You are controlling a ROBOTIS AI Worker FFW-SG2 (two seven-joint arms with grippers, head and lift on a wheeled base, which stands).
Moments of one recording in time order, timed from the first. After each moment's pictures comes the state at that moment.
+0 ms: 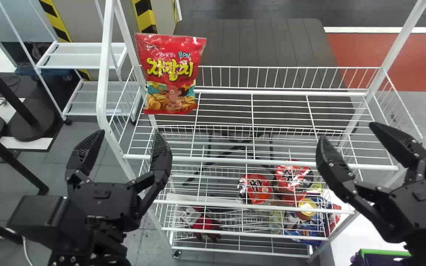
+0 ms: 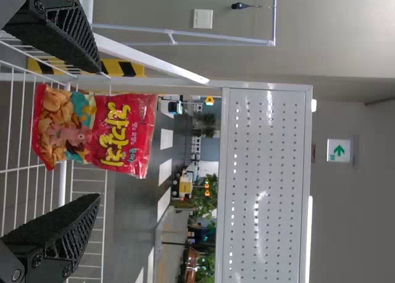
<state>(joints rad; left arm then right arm) 0.77 0.07 -0.12 -2.34 -0.03 -0.05 0.12 0.77 -0.03 -0.02 -2.42 -0.14 0.07 0.32</state>
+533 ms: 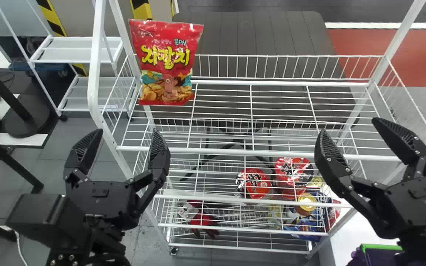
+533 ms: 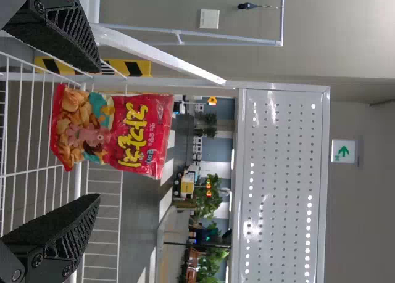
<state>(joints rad) 0.77 0.07 -0.12 -2.33 -0.02 -0.05 0.12 0.78 -0.03 0.00 -2.41 -0.11 0.01 0.30</state>
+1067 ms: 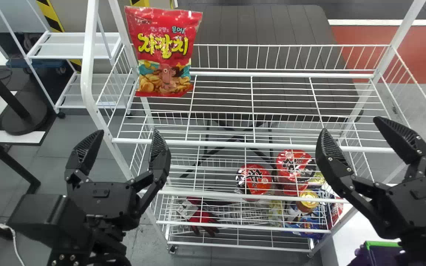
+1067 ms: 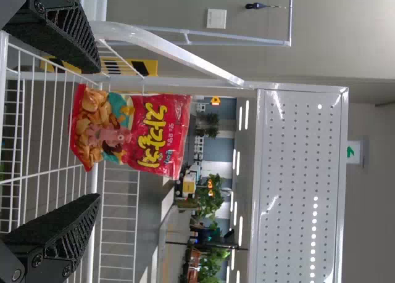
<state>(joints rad) 0.77 0.07 -0.13 -2.33 -0.02 -0.06 0.12 0.78 -0.03 0.00 -2.41 -0.11 -0.01 0.30</state>
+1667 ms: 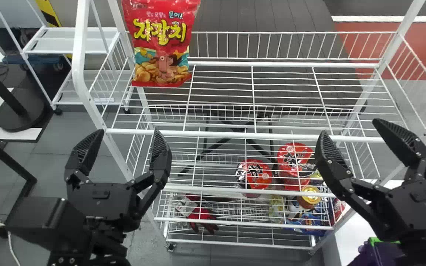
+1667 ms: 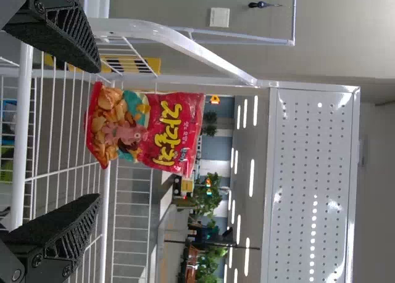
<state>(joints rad) 0.78 0.07 -0.13 -2.34 -0.02 -0.07 0.12 0.79 -0.04 0.00 -2.41 -0.11 -0.01 0.30</state>
